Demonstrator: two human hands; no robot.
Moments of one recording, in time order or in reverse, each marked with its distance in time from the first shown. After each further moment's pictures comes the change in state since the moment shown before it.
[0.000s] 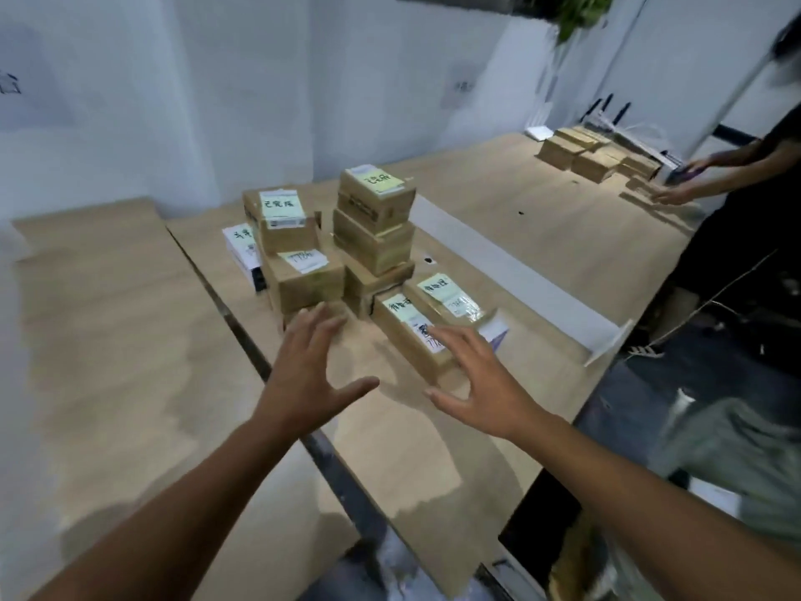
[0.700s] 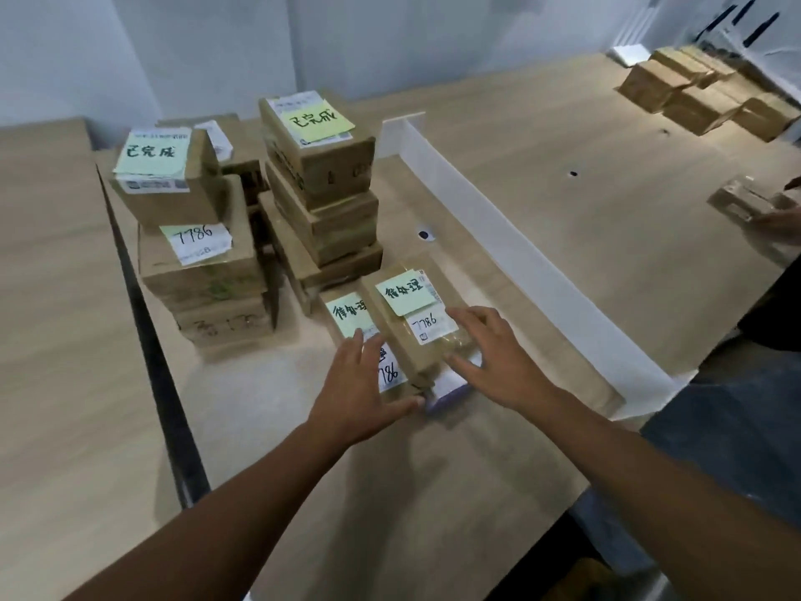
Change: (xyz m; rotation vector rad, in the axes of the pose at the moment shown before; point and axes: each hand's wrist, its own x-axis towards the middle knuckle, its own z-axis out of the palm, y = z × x) left_hand 0.174 0.030 0.254 -0.033 -0.200 -0.321; right_hand 0.131 0.286 -0.028 0.003 -0.178 0.207
